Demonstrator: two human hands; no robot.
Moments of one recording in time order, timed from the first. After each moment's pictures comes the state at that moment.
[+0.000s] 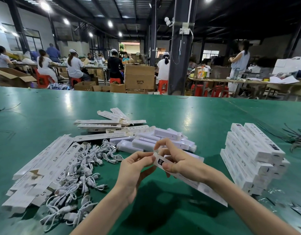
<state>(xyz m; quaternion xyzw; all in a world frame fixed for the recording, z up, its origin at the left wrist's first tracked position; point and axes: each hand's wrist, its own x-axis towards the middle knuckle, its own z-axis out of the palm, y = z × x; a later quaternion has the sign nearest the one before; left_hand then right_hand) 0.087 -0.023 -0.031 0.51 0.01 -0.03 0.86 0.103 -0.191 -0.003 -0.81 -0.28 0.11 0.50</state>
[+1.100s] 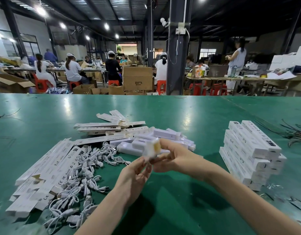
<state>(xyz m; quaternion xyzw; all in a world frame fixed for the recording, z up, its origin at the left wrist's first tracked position) 0.098 -0.025 -0.035 0.35 0.14 -0.11 0.92 0.095 -0.182 0.012 -0.75 -0.27 0.14 0.58</state>
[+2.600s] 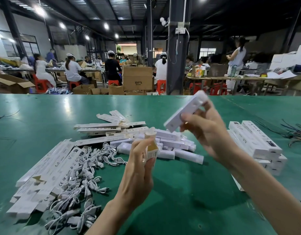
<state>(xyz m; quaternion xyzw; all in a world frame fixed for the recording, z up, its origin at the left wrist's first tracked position) 0.081 -0.021 -0.033 0.73 -0.34 0.36 0.47 0.083 -0.207 0.075 -0.60 -0.20 -0.10 0.77</state>
